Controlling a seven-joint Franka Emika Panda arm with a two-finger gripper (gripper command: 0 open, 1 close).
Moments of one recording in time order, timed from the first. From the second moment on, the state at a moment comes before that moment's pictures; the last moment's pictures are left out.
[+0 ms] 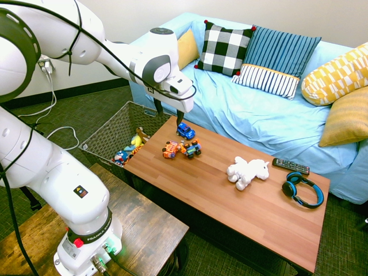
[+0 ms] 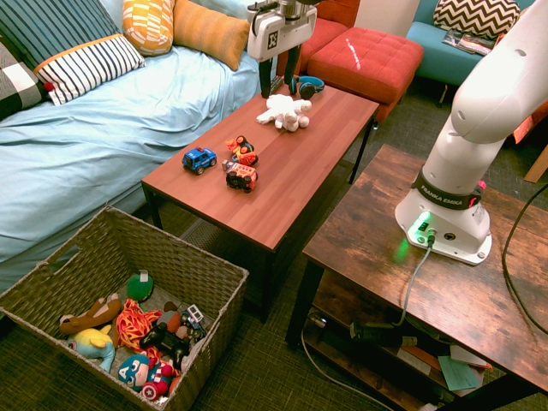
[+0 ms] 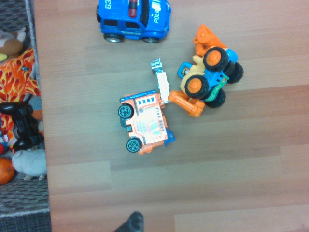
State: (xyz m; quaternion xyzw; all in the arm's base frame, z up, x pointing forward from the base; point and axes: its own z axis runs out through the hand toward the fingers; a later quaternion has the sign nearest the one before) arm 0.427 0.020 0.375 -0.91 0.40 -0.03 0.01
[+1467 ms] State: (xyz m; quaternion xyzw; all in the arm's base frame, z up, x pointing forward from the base) arm 0.584 -0.258 0.239 -0.79 0.61 -0.07 -0.02
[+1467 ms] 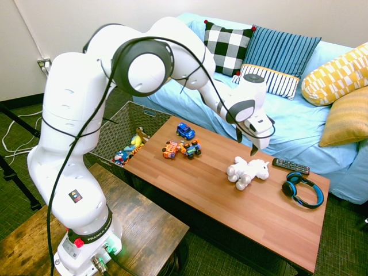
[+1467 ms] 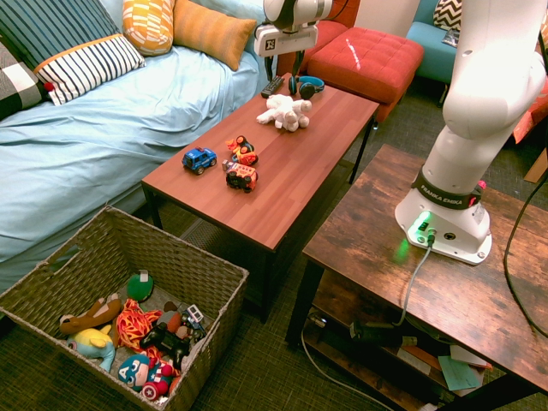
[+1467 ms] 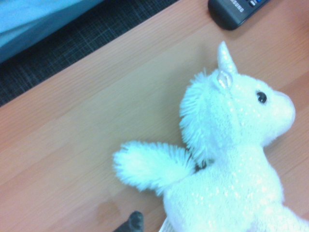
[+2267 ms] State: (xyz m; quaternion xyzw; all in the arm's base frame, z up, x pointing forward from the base) arm 0.620 -0.310 0.110 -0.76 0.65 -0.01 -0.05
